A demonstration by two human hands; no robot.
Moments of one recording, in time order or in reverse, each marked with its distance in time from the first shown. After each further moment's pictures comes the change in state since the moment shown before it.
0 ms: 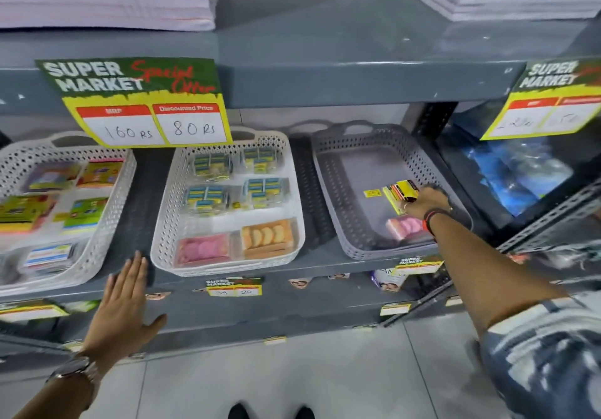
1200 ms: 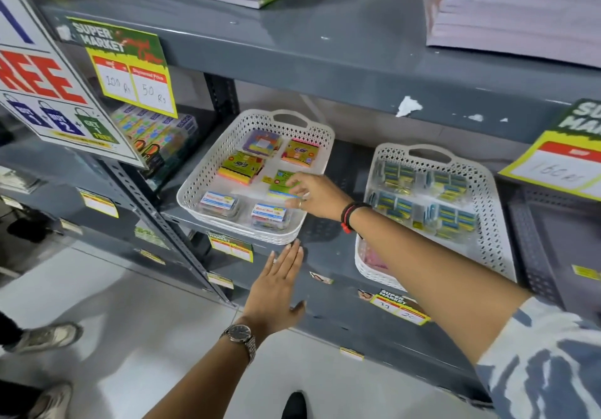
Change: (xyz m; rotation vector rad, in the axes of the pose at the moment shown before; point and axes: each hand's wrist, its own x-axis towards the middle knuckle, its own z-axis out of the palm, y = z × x) left_hand -0.045 -0.048 -0.004 -0.101 0.121 -0.023; right_hand -0.270 -0.424 0.154 0.197 -0.614 -1.208
